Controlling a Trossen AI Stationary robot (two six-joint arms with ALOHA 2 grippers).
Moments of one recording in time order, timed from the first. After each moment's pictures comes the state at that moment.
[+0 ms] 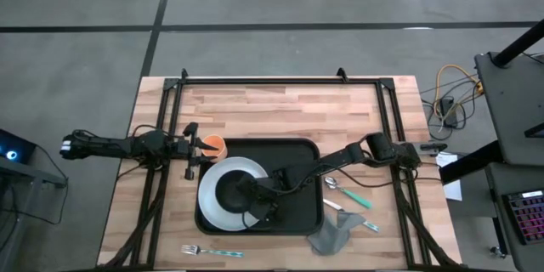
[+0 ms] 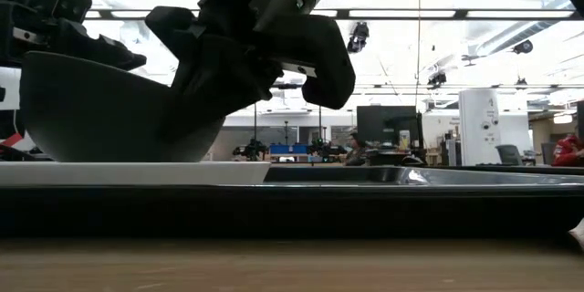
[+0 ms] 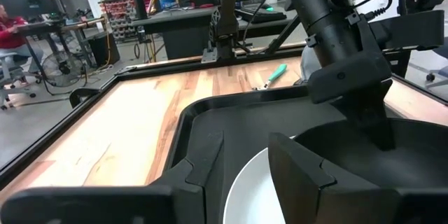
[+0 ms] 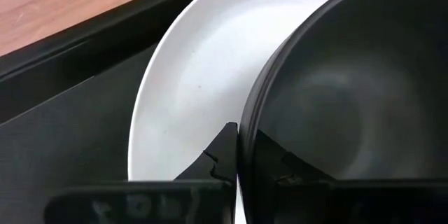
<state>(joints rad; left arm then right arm) -0.06 0.16 0.01 0.02 -0.05 0.13 0.27 2.27 1.79 -0.44 -0.10 -0.70</state>
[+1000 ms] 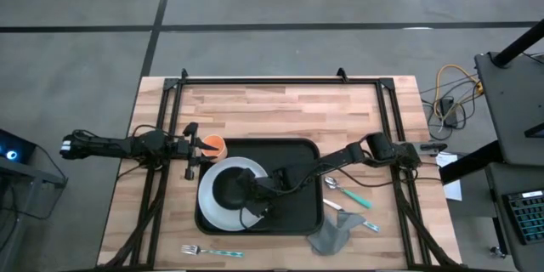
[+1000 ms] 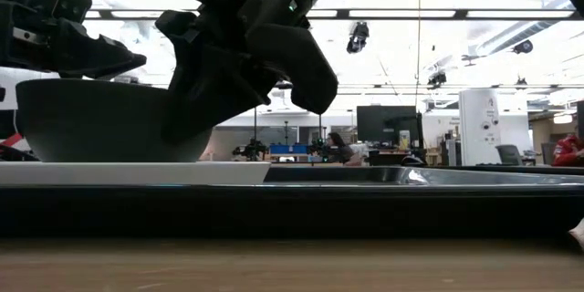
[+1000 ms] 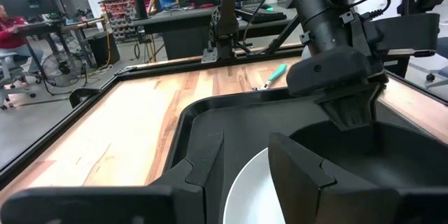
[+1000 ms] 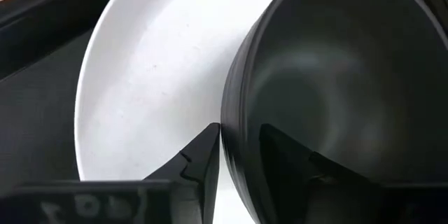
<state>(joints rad) -0.06 0.16 0.01 0.02 -0.05 0.13 0.27 2.27 1.79 -0.43 0.03 -0.64</state>
